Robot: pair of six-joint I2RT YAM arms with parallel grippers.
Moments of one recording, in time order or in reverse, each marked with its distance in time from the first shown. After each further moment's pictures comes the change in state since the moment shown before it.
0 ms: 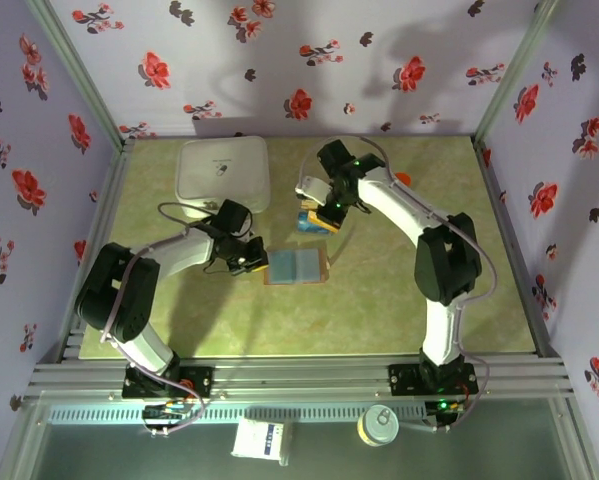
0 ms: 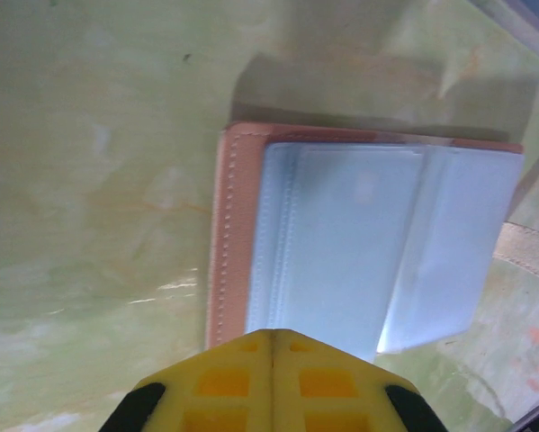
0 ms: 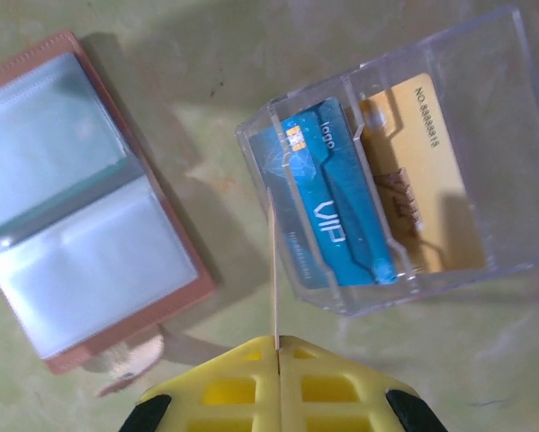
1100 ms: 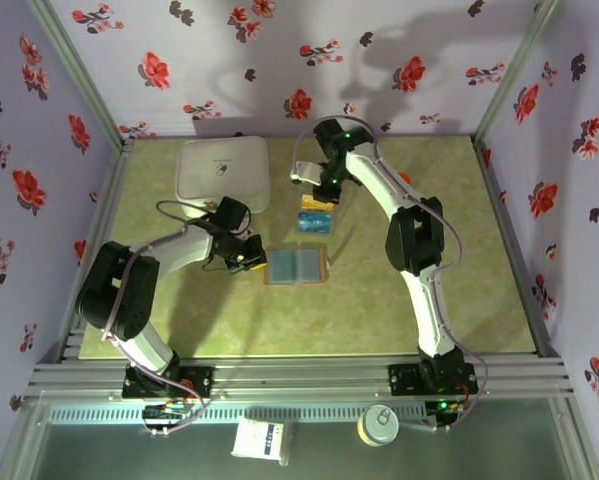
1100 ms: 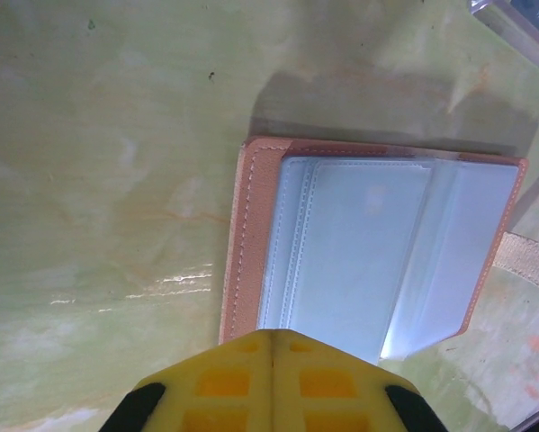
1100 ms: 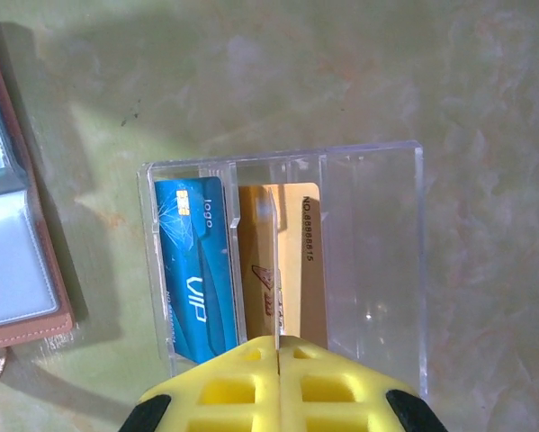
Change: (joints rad) left arm 0.015 0.011 0.031 -0.037 -0.003 0.000; right arm -0.063 0.366 0.531 -0.225 -0.076 -0.293
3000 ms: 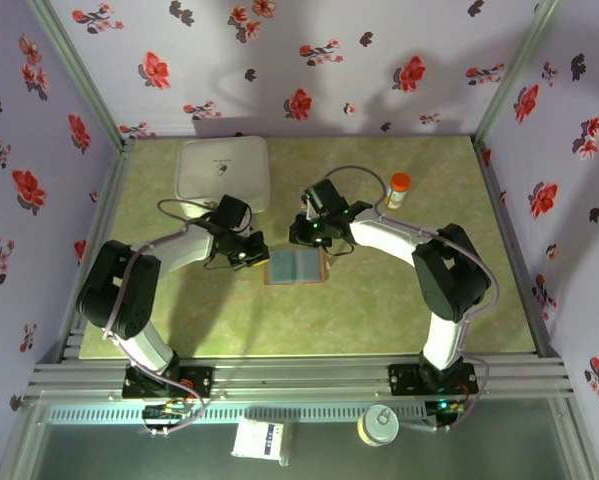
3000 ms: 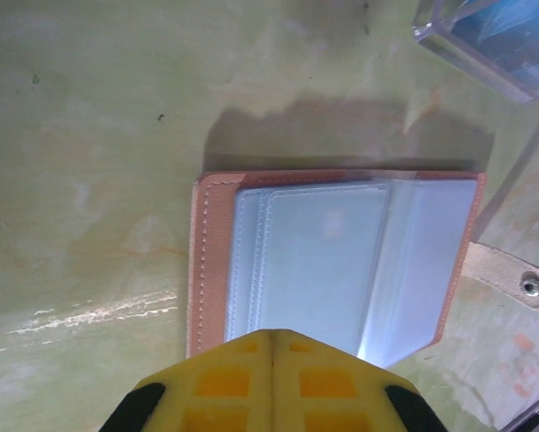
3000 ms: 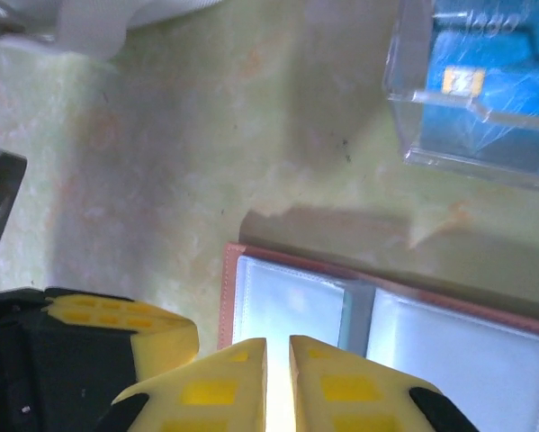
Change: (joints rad) left arm 0.000 0.015 0.000 0.066 0.018 0.008; right arm 0.201 -0.502 -1.028 0.886 -0.103 1.637
